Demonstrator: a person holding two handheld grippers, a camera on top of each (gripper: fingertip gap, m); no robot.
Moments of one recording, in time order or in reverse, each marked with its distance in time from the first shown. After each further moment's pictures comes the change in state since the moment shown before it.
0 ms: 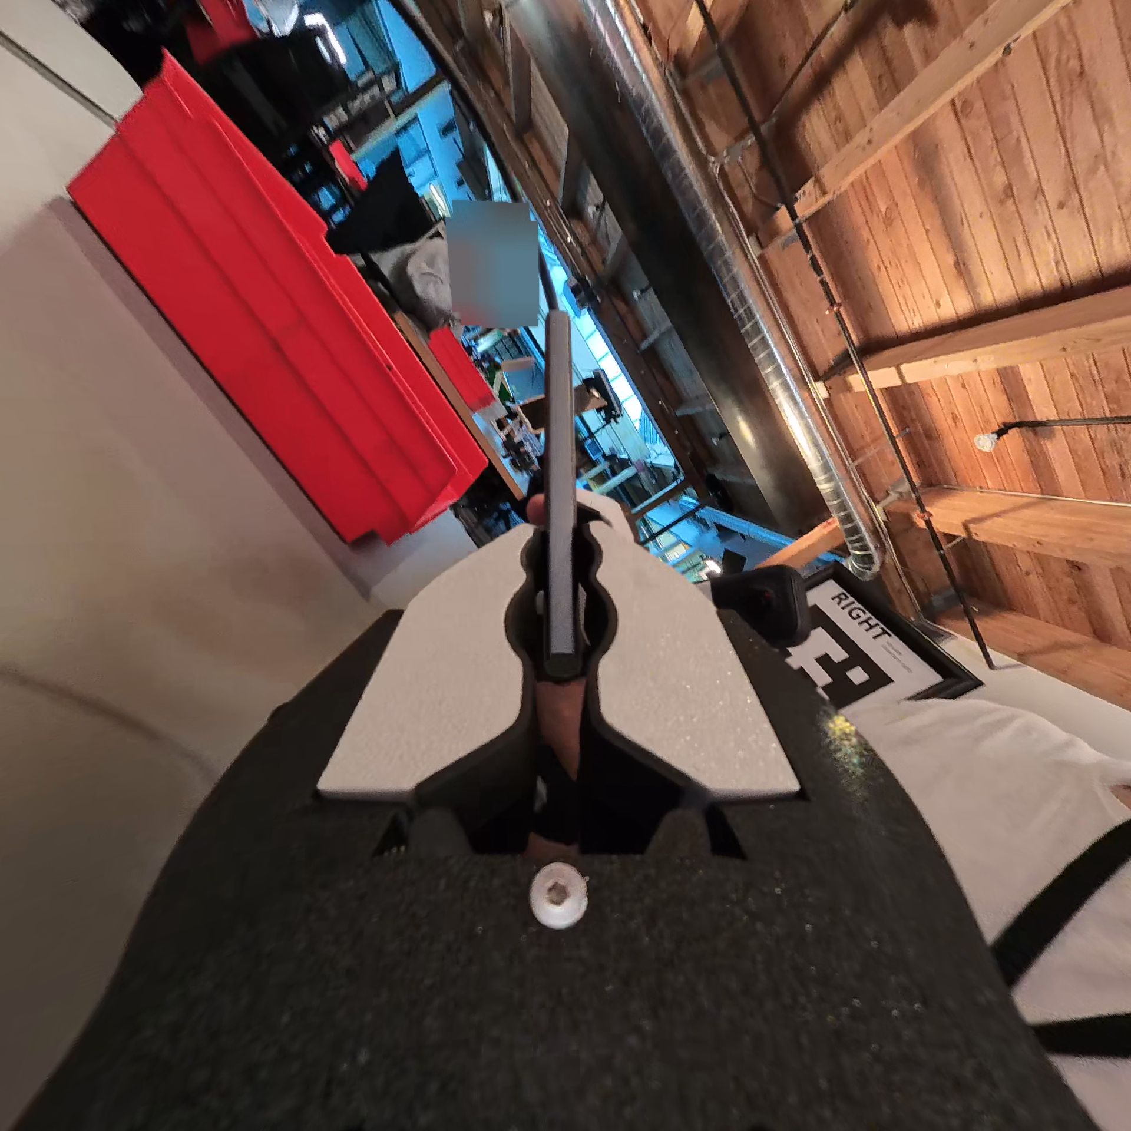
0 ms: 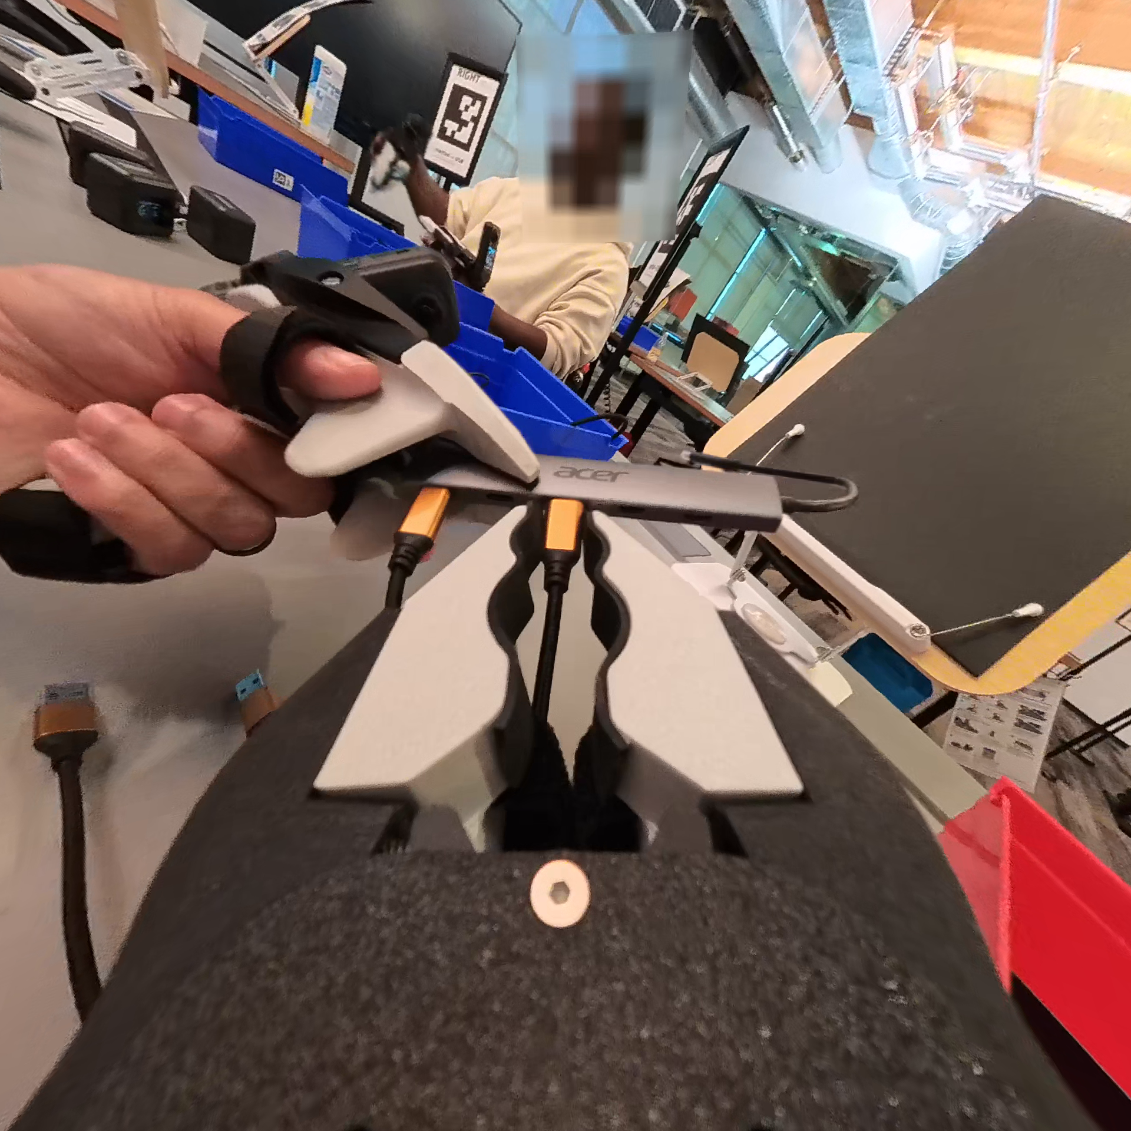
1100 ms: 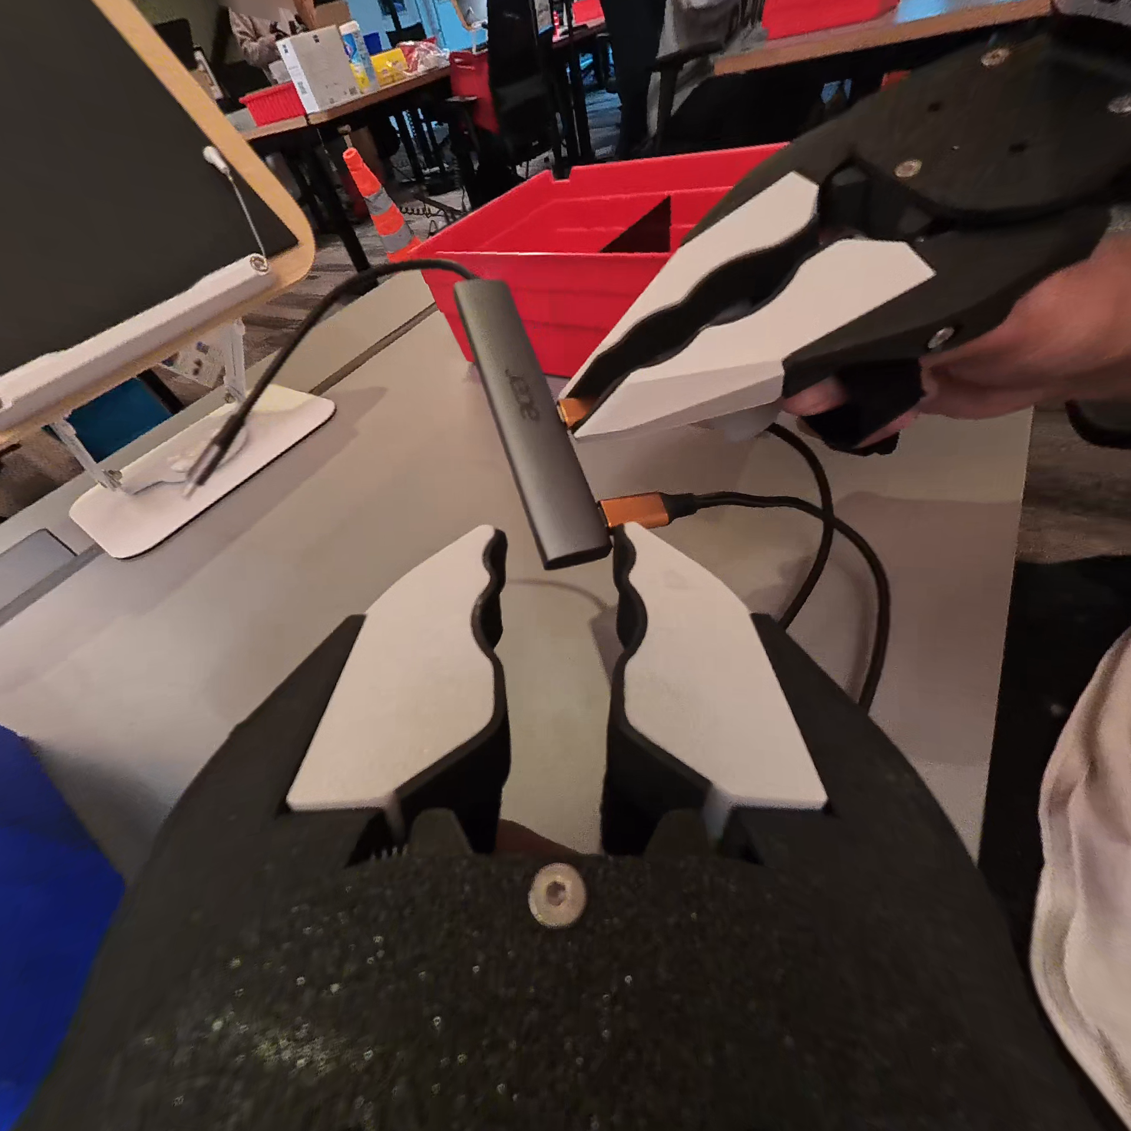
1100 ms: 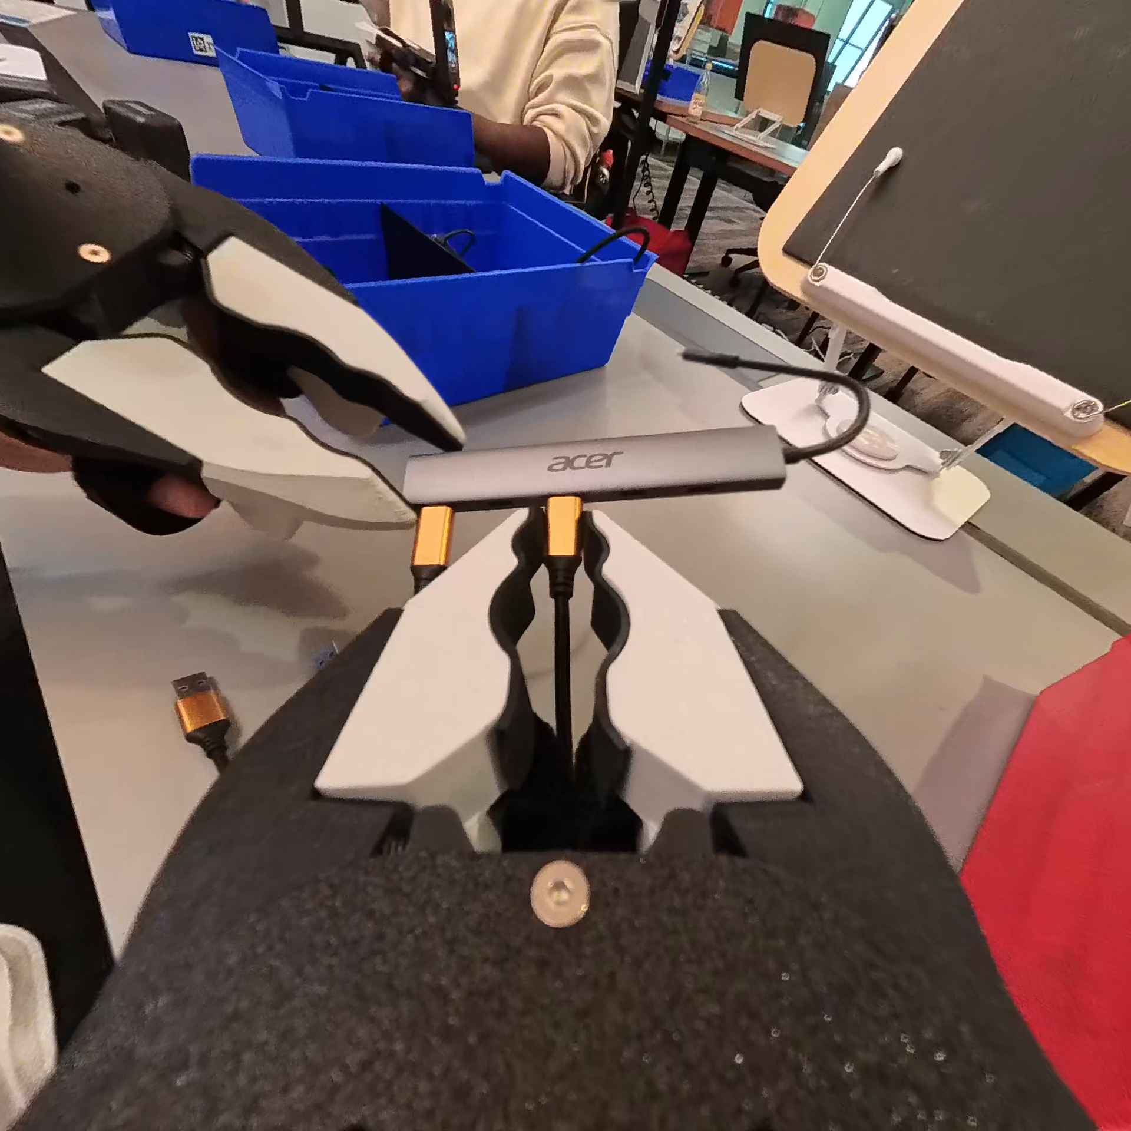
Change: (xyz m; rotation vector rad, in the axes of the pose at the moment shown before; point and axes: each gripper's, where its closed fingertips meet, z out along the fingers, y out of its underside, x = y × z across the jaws) left arm -0.039 0.005 -0.029 -0.343 -0.588 1.194; right arm 0.001 0.041 0.012 -0.295 -0.039 0.303
